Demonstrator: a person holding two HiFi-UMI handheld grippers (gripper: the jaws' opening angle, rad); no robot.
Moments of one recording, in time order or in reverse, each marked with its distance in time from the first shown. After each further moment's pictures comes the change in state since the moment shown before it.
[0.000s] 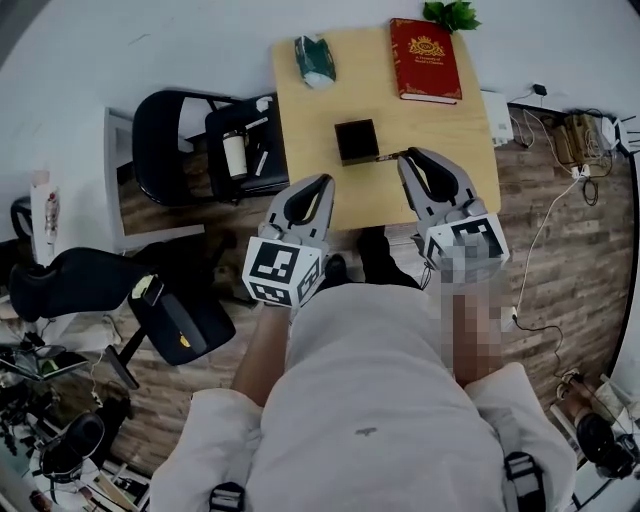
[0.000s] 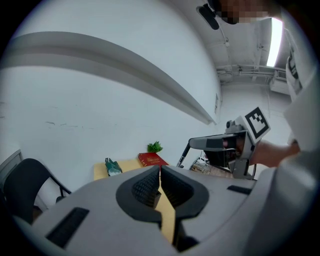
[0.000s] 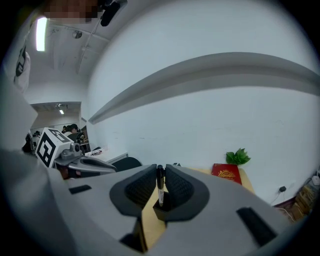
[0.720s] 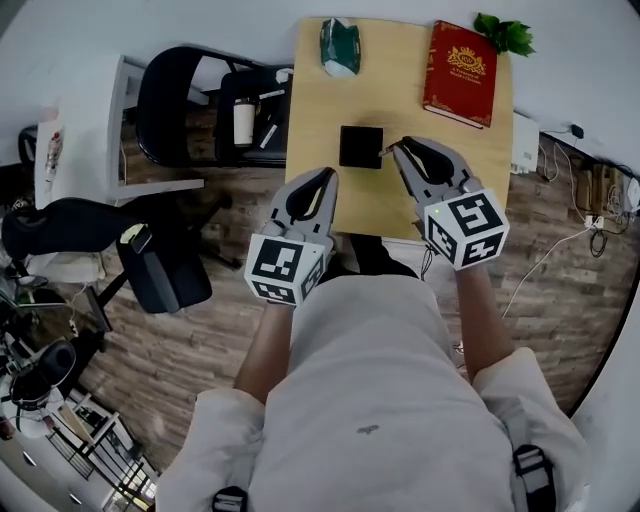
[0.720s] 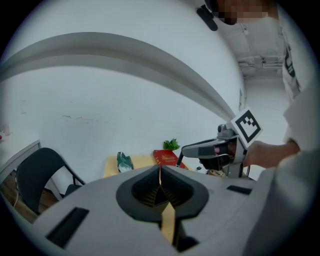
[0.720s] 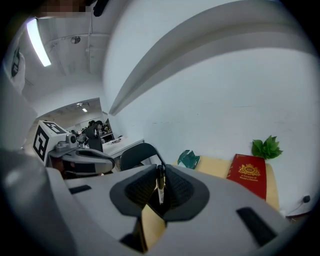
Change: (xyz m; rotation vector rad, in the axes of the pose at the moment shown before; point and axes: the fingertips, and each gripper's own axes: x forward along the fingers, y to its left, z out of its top) left arm 0.058 0.017 -0.006 -0.102 0.025 0.232; right arm 0.085 -0.050 -0.032 -0.029 0.173 0.299
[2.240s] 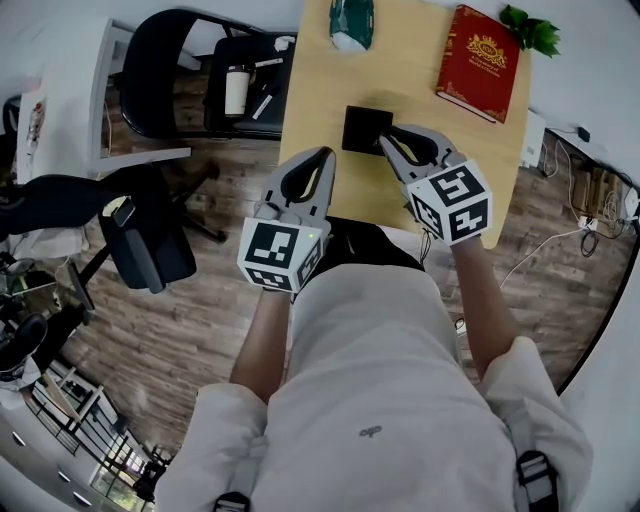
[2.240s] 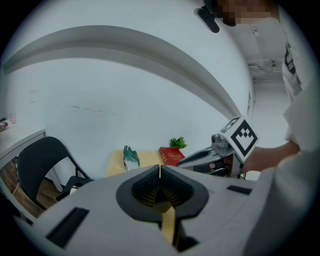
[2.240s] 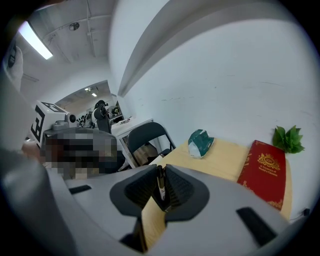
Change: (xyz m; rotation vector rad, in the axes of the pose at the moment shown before) left arm 0.018 0.029 -0.026 -0.081 0.010 0.054; right arm 0.064 0.008 -0.058 -0.067 0.228 0.130
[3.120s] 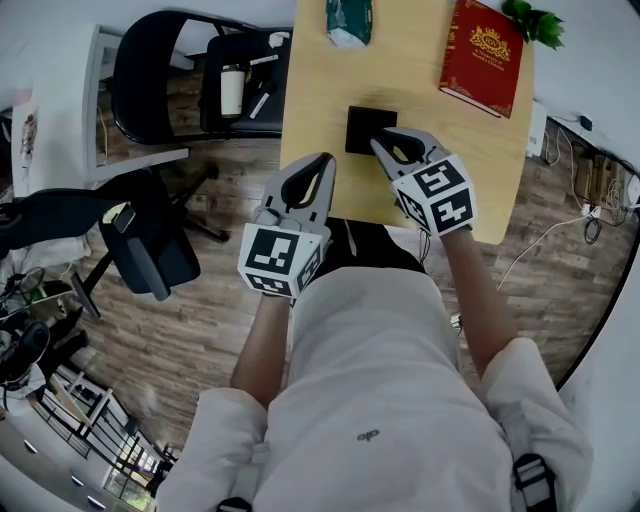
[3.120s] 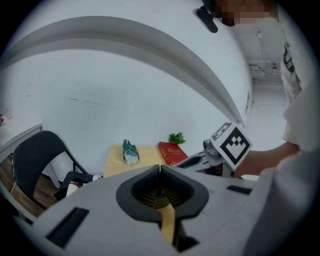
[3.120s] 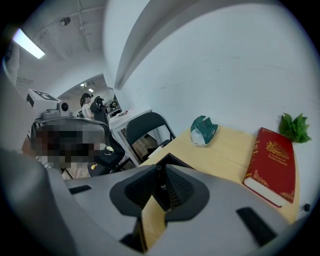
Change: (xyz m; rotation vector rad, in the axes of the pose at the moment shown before) left arm 0.007 0.012 -0.016 -0.011 0.052 -0.040; right arm 0.041 0.002 -0.030 0.033 0.098 0.003
